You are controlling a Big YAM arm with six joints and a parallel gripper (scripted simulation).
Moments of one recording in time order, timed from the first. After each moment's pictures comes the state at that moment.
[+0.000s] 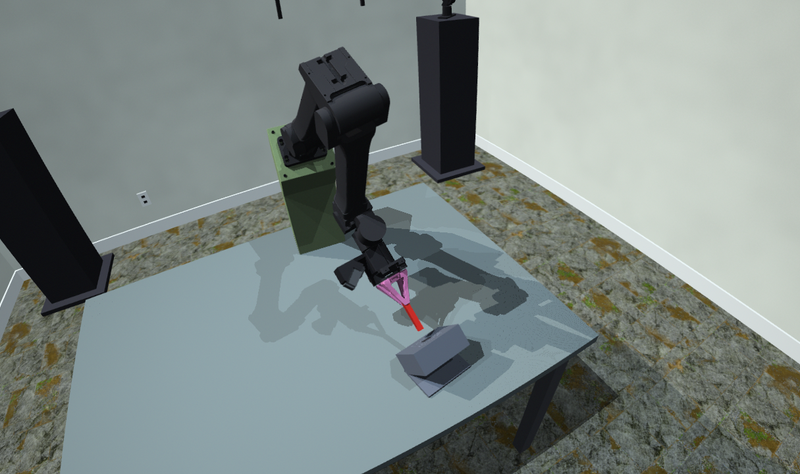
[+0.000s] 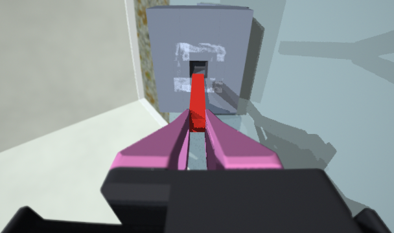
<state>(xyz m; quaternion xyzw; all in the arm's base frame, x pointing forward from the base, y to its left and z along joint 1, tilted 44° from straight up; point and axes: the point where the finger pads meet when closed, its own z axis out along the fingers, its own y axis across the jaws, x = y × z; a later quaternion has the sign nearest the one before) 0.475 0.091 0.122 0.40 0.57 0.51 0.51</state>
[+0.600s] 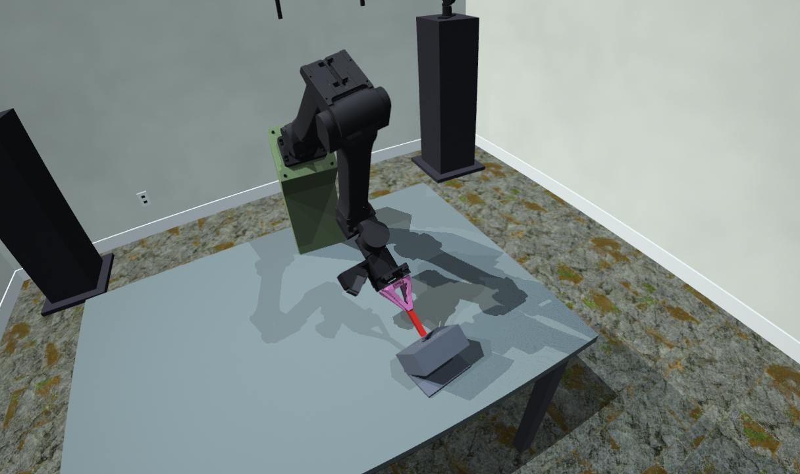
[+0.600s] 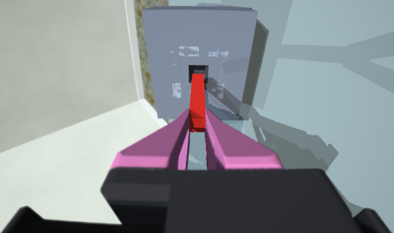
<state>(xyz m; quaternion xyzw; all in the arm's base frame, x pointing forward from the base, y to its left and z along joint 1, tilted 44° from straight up) 0.490 0.093 0.122 0.40 0.57 0.51 0.51</state>
